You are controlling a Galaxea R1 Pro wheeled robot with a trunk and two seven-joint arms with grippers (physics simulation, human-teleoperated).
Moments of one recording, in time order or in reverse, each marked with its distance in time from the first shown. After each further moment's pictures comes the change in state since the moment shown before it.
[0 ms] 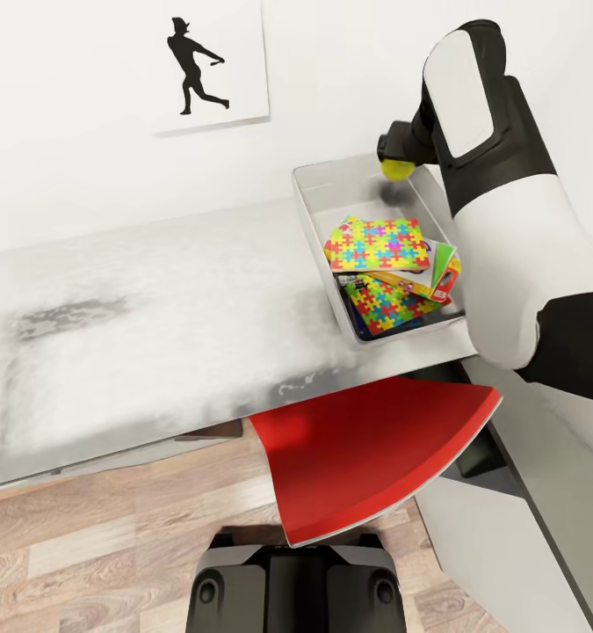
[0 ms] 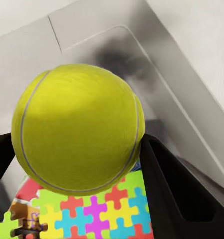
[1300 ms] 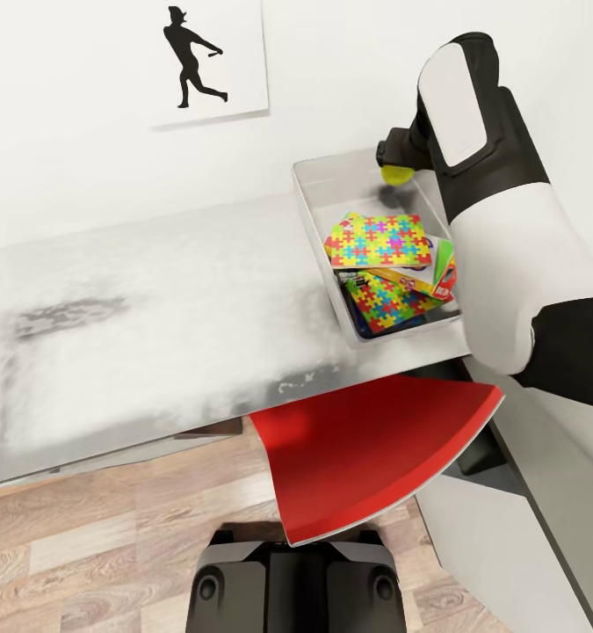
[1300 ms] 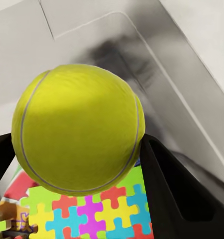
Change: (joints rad) left arm 0.001 -0.012 -0.002 0.000 -0.009 0.000 0.000; right arm 0.019 0.003 0.005 -0.007 0.009 -0.008 -0.008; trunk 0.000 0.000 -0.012
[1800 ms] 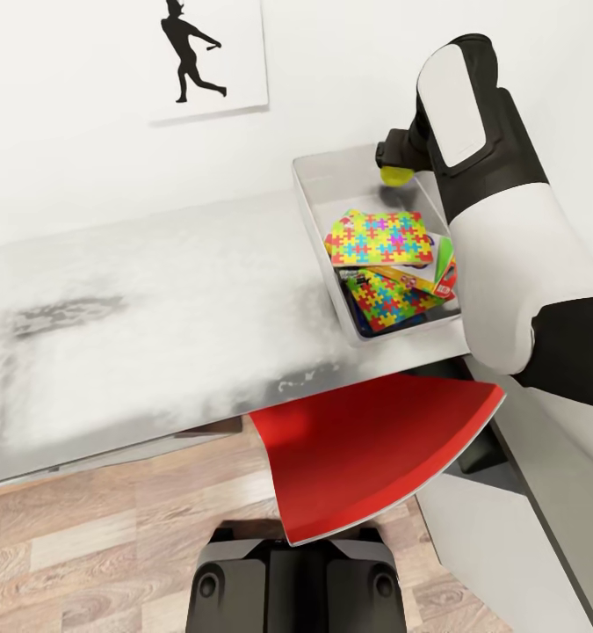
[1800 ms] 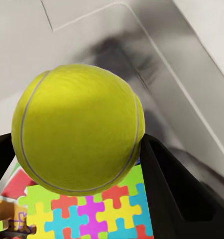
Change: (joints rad) left arm 0.000 0.000 -0.001 0.000 0.000 0.000 0.000; right arm 0.000 0.001 0.000 0.006 -0.003 -0.002 0.001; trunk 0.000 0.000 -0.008
